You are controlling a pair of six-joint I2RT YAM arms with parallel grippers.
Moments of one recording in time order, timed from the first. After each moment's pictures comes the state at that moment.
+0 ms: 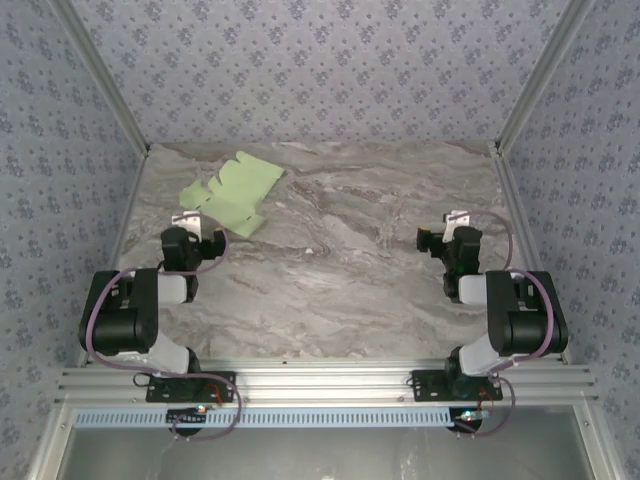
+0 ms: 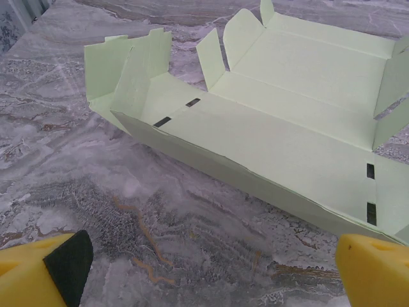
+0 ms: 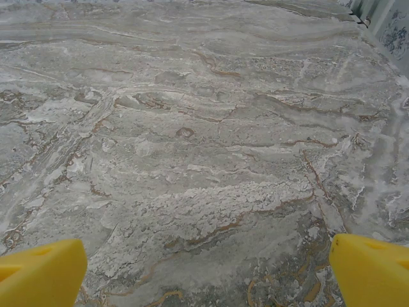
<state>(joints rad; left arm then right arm) 0.03 1.53 0.39 0.72 0.03 -0.01 -0.02 1.51 0.38 0.70 0.04 -0.02</state>
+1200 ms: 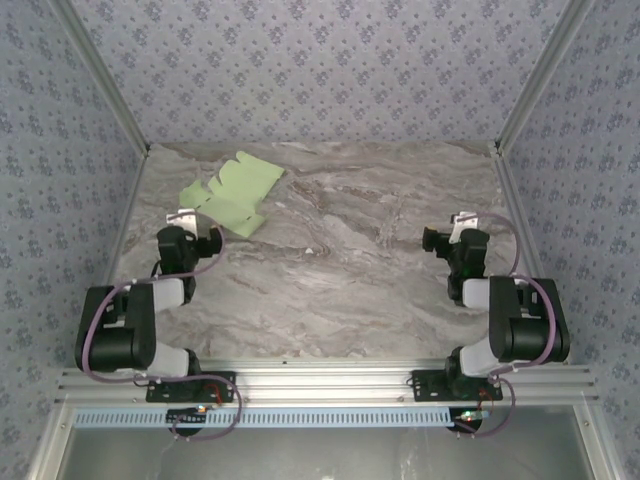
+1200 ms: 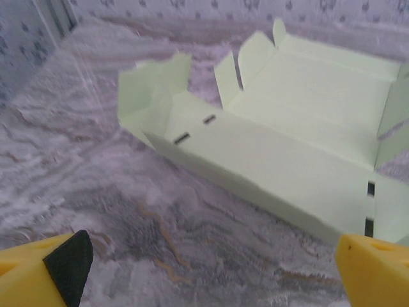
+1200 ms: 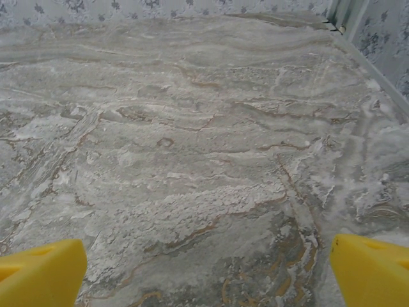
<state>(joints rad) 0.03 1.41 0.39 0.63 -0.01 -0.03 -0.07 1.47 0.35 0.73 0.03 0.01</state>
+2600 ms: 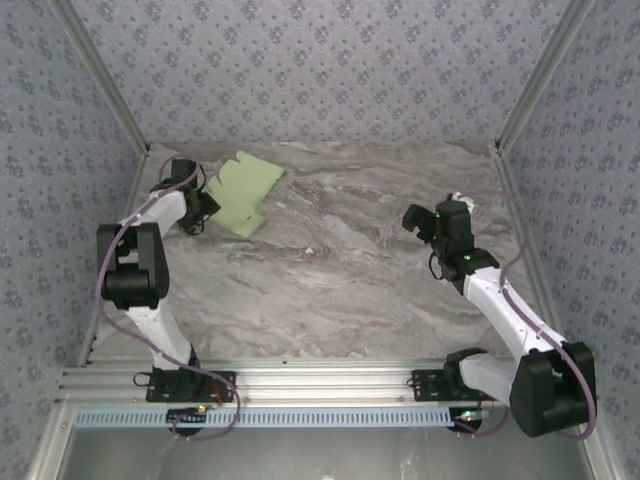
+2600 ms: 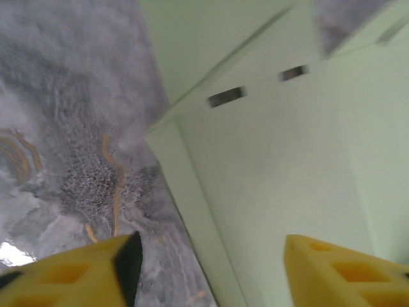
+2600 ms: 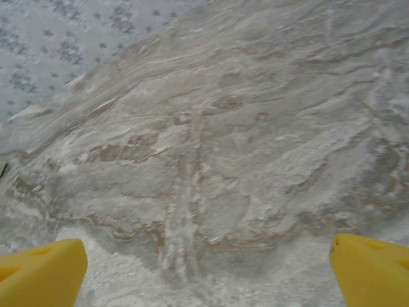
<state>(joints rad) 0.01 1.89 1.31 -0.56 -0.06 -0.74 0.26 1.13 0.73 -0.20 0.21 0.59</state>
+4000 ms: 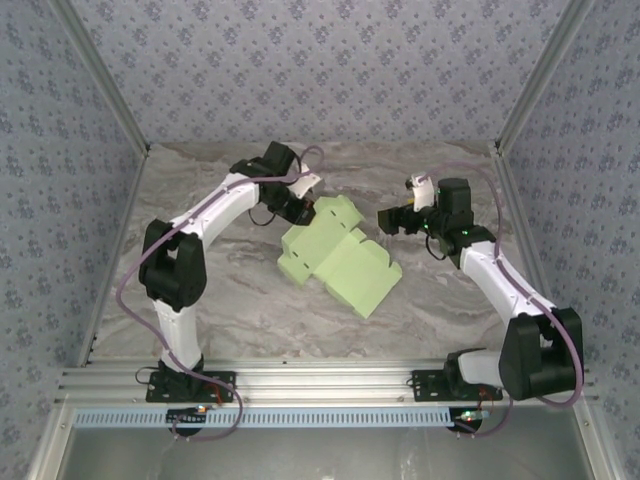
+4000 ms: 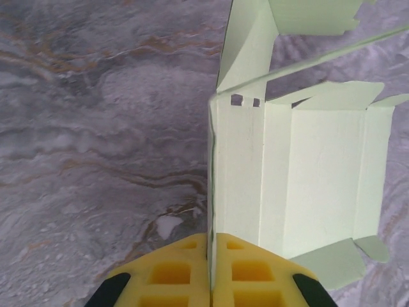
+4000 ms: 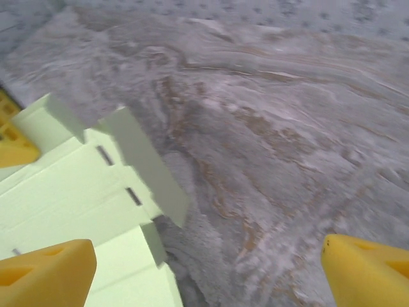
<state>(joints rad) -0.51 1.95 1.71 -0.90 0.45 0.15 0.17 1.30 0.87 -0.13 -0.45 -0.05</state>
